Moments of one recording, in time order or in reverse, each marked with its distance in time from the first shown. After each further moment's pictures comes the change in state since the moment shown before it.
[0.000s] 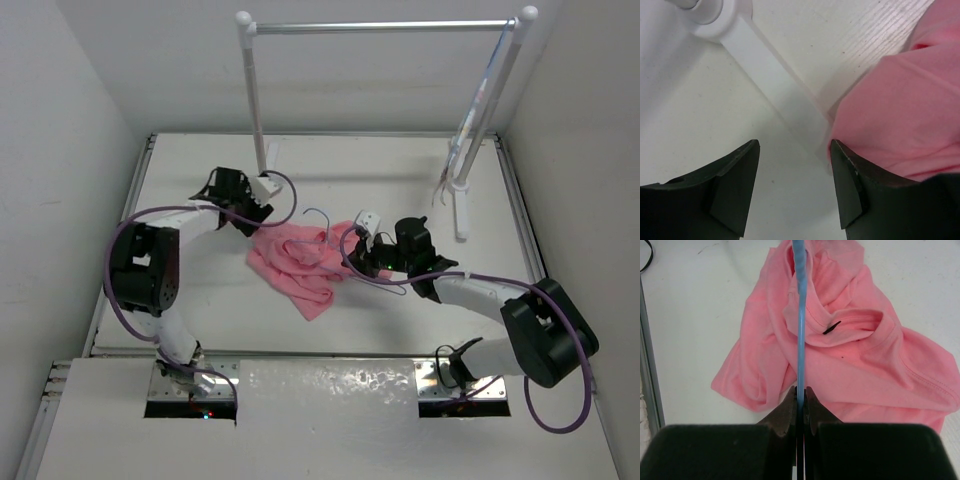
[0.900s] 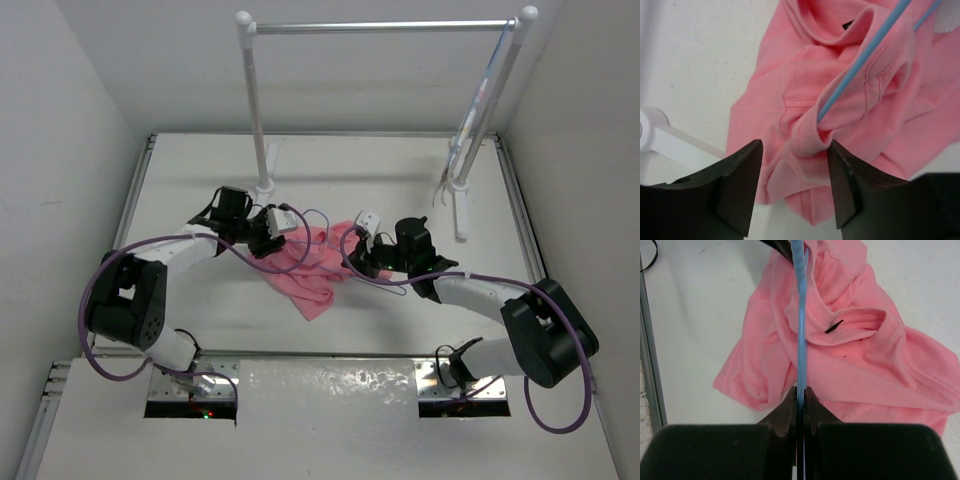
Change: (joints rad) left arm -0.051 -0.227 -0.208 0.008 0.488 0.270; right arm 0.000 -0.002 -0.006 0.001 -0.010 0.000
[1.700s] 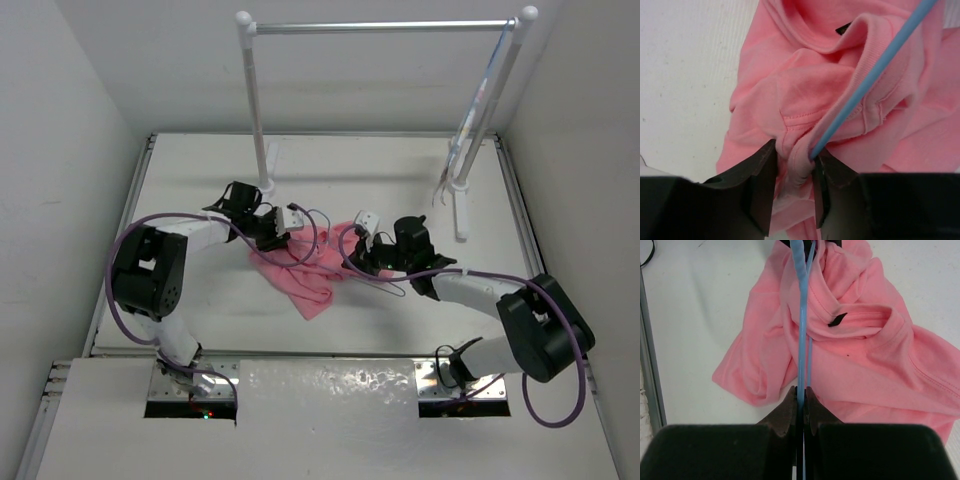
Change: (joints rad) left arm 0.000 0.204 0.124 -0.027 0.069 0.100; right arm -0.007 0.029 0.010 -0.015 -0.016 -0.005
